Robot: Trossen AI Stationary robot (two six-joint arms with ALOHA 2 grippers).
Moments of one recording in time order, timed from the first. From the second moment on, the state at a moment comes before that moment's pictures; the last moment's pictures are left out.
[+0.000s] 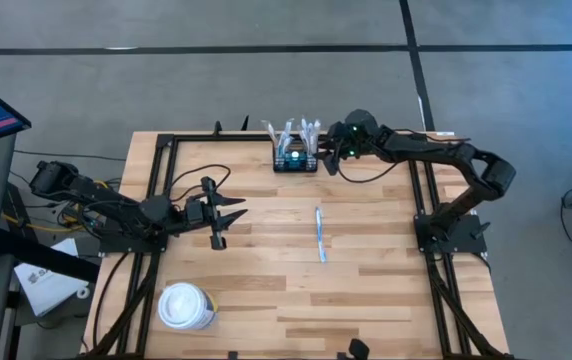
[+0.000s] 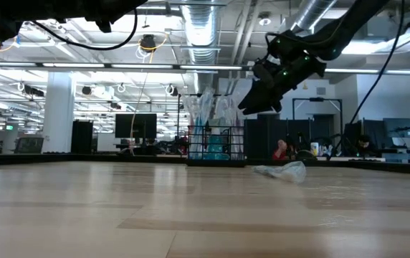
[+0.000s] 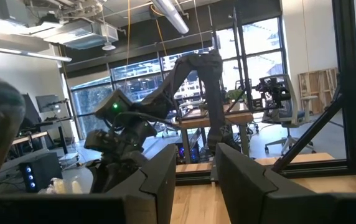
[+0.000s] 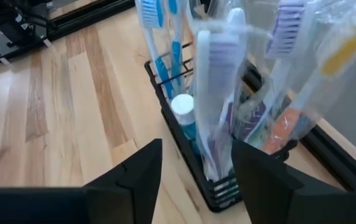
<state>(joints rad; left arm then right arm) -0.25 1.01 0.30 1.00 -0.44 0.28 -0.64 1.55 0.91 0.04 -0.31 0.02</state>
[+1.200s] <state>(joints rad) -0.25 1.01 0.30 0.99 -0.44 0.28 -0.31 1.54 0.91 -0.47 -0.31 -0.10</state>
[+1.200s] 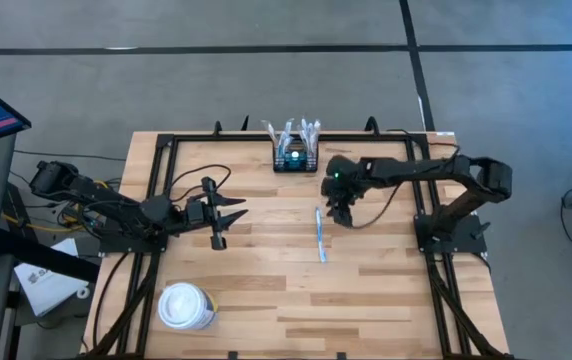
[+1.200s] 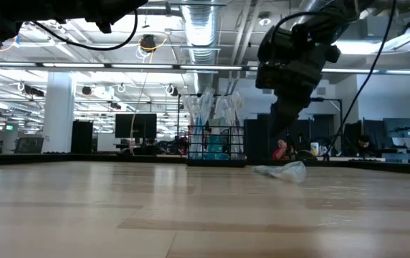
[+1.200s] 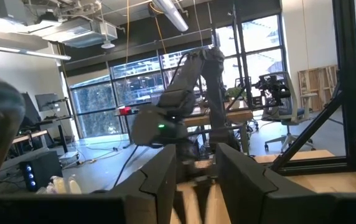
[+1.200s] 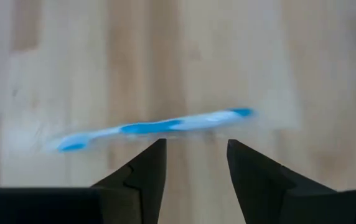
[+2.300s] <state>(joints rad) -0.25 1.01 0.30 0.97 -0.44 0.28 0.09 1.62 0.91 -0.41 -0.04 -0.74</state>
